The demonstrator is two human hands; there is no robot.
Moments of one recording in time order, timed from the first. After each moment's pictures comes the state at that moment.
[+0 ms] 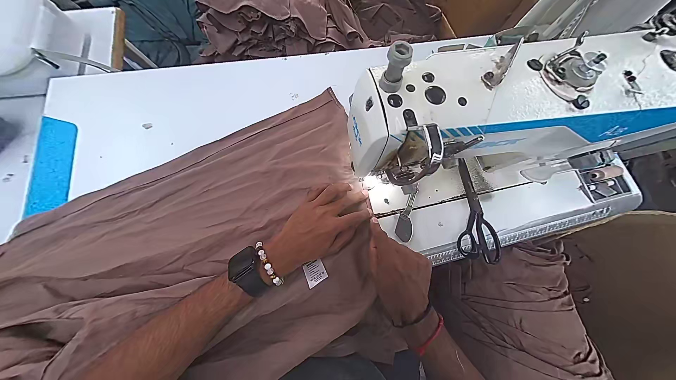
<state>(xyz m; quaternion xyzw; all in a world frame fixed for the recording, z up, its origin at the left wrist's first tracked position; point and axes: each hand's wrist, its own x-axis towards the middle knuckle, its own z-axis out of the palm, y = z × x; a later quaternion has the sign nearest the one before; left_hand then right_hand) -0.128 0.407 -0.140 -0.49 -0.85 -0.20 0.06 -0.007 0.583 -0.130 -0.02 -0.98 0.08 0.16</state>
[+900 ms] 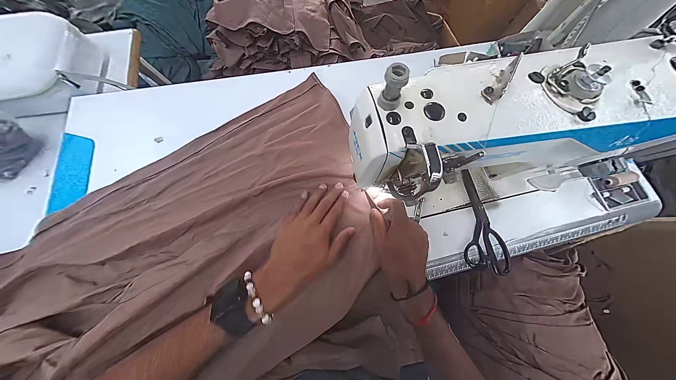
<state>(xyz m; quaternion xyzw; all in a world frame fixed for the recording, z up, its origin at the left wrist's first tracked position) -0.111 0.397 -0.134 -0.30 -0.95 -0.11 0.02 -0.069 0.585 -0.117 -0.14 -0.96 0.22 0.10</state>
